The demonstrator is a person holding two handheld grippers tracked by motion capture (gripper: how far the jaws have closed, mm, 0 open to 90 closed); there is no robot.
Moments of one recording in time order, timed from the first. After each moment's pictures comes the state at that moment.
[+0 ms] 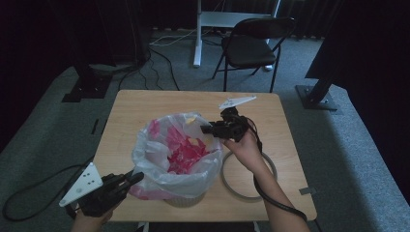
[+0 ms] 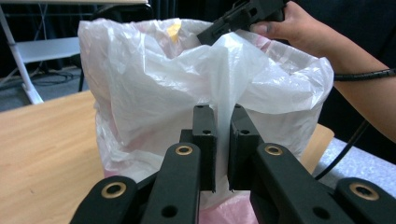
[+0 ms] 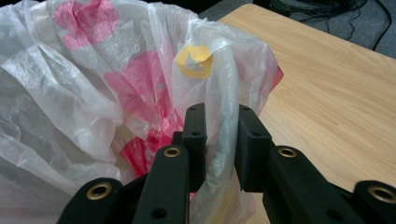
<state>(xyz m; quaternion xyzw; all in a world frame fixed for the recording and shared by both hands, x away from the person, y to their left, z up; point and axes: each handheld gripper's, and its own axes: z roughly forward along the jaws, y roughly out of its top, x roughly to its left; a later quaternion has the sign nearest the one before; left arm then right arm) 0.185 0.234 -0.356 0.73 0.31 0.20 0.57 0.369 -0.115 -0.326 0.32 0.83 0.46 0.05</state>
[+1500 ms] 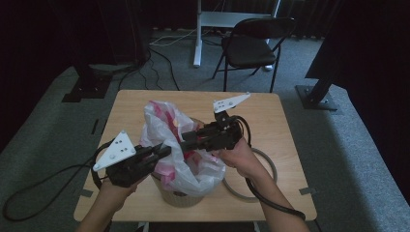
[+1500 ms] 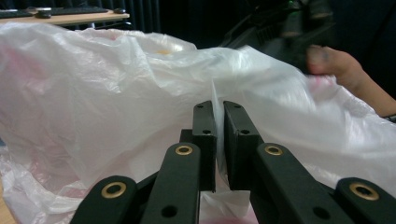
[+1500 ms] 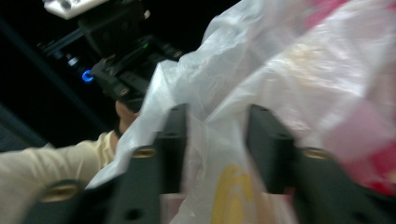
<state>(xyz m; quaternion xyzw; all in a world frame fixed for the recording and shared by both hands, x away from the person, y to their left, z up) 0.224 0.167 -0.298 0.75 0.27 0.20 0.57 0.334 -0.089 -0.292 0.12 0.79 0.57 -0.19</state>
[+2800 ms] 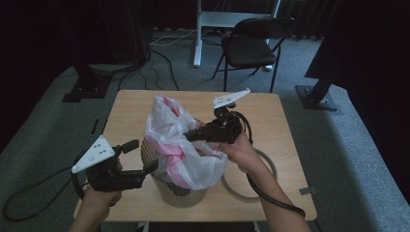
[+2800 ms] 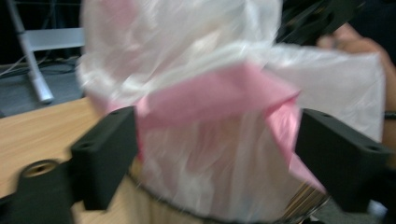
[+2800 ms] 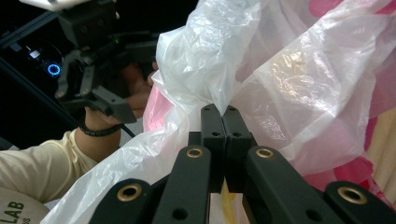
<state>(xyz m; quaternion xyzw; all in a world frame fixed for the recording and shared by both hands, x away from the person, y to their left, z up) 0.213 0.209 -0.312 0.73 0.35 0.18 0.56 0.346 -0.094 -0.289 0.16 0.81 0.55 -0.14</state>
